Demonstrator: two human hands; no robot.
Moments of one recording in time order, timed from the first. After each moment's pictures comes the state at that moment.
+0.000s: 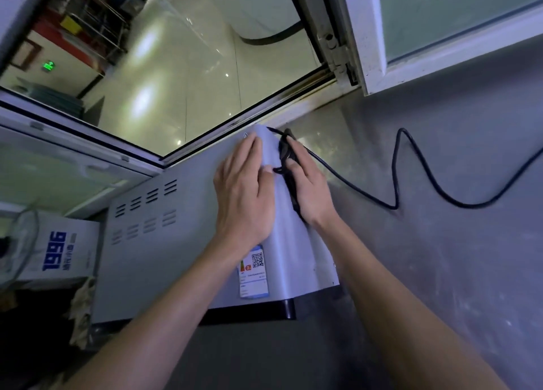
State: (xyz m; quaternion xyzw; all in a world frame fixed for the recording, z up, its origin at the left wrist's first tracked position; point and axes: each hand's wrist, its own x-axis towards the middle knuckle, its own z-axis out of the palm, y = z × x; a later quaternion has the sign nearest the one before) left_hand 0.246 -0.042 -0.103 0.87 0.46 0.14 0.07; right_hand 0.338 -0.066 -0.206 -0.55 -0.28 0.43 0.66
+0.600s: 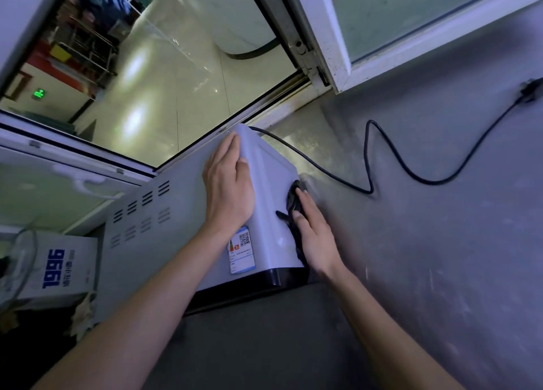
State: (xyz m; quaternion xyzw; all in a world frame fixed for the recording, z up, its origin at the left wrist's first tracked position) left_hand 0.246 -0.042 -0.098 0.86 0.47 0.17 0.12; right_hand 0.293 -0.172 -0.235 -0.59 -0.23 0.47 0.61
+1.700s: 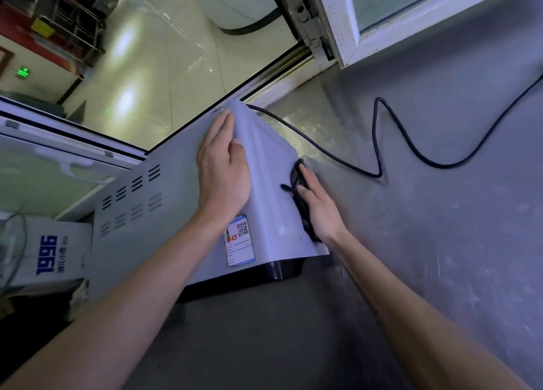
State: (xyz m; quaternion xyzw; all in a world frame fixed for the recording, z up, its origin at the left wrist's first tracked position) left_hand 0.247 -0.044 -0.097 0.83 0.48 0.21 0.18; right_hand 0.314 -0.148 -0.252 -0.56 -0.19 0.54 0.60
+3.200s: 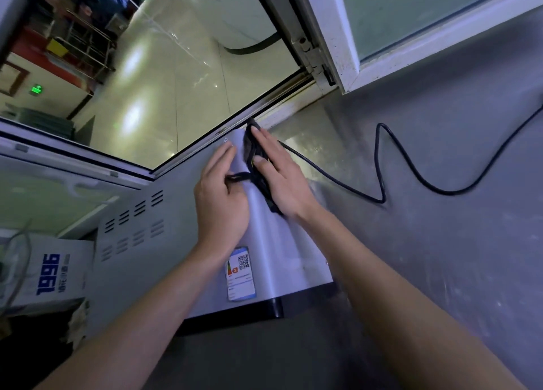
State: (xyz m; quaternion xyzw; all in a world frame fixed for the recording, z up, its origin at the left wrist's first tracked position) left_hand 0.245 -0.043 -0.096 0.82 0.49 0.24 0.15; right_hand 0.347 -0.067 -0.176 -0.53 -0.37 0.40 0.65
